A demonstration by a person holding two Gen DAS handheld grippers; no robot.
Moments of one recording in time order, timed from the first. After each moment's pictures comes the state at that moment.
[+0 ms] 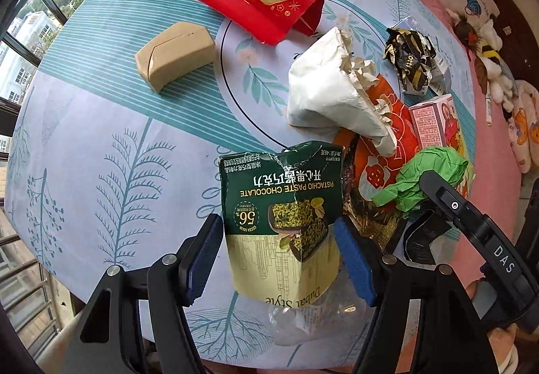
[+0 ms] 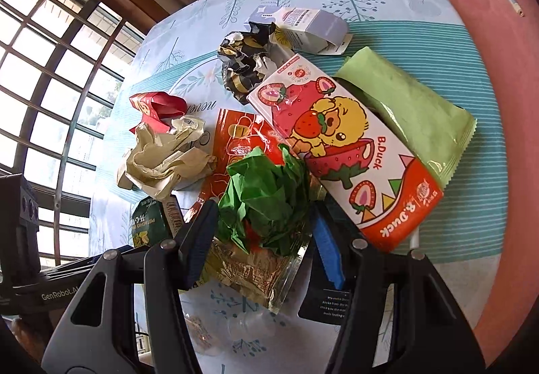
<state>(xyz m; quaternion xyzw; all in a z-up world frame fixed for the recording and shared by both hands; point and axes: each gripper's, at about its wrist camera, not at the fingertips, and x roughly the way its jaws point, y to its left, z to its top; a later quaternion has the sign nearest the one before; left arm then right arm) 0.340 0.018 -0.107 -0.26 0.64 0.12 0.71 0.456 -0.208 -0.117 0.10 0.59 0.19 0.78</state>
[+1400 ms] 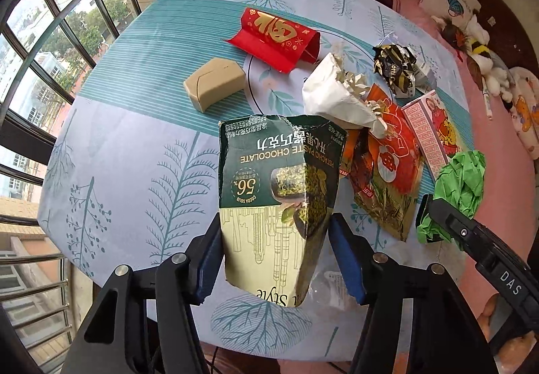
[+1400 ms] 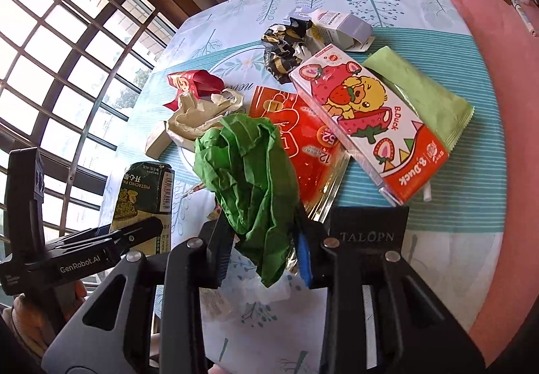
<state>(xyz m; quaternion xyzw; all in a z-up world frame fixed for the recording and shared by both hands) 0.286 0.019 -0.060 -0.19 0.58 0.13 0.78 0.391 -0.204 -0.088 0.09 0.55 0.24 0.79</state>
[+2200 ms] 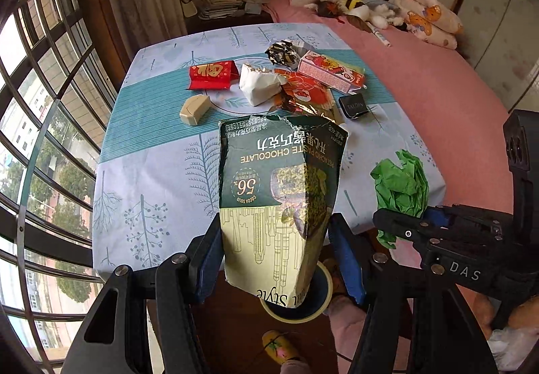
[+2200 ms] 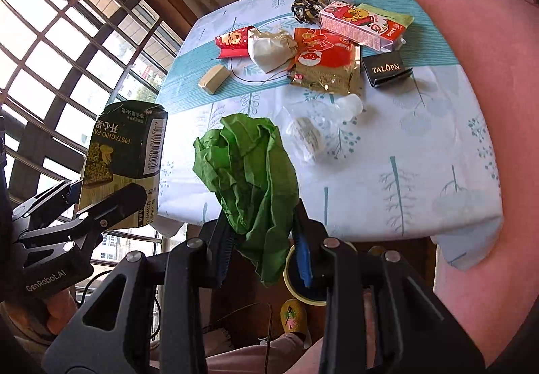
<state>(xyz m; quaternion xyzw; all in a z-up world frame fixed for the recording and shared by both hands) 0.057 0.038 0.043 0.01 0.50 -0.08 0.86 0.133 -0.146 -0.043 0.13 0.52 0.15 0.83</state>
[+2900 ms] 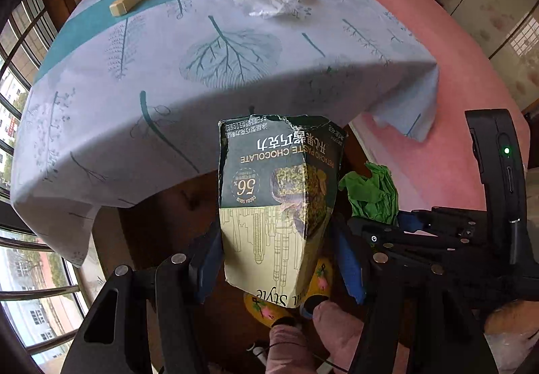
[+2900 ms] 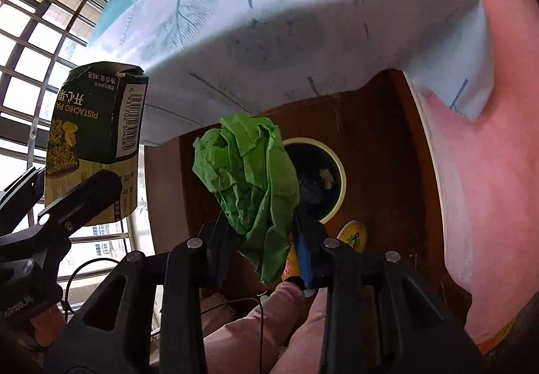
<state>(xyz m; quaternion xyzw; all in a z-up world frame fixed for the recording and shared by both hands) -0.027 -0.007 -0.138 0.02 0.59 -0.15 0.80 0.022 -0.157 -0.216 0.15 0.62 0.05 0.77</state>
